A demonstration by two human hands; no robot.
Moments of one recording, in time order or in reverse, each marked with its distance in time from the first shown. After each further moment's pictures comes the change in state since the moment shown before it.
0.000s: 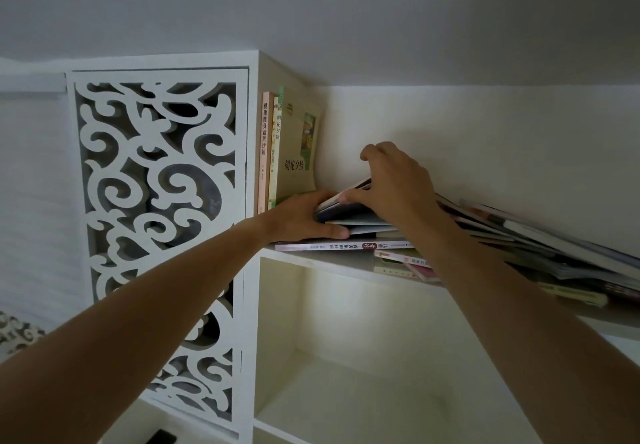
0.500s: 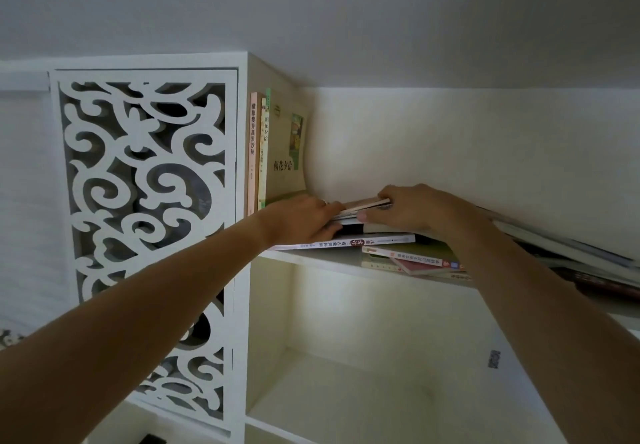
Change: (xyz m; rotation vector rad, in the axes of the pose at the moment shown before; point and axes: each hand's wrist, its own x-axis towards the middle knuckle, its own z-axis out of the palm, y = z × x) left_hand 0.002 0.023 0.009 0.695 0.035 0.328; right_hand -0.013 0.043 -0.010 -0.025 -0.623 0.251
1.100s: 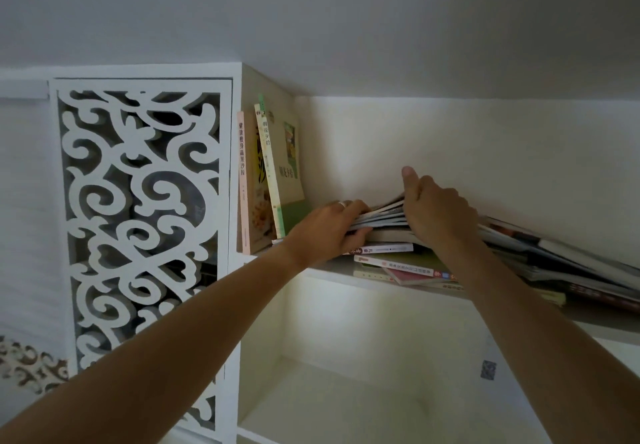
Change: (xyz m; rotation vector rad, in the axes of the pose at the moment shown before) left_hand 0.032 0.040 0.026 -0.300 0.411 -0.059; right_hand -0.004 0.031 0.021 0.264 0.580 0.186
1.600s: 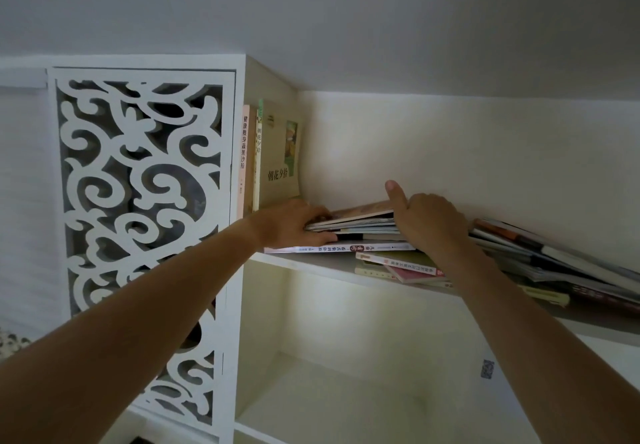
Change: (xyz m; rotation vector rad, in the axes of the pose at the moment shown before) left_hand -0.019 -0.051 -0.039 -0.065 -0.492 -0.226; right_hand 0.001 0.001 0.020 -0.120 -0.124 -0.097
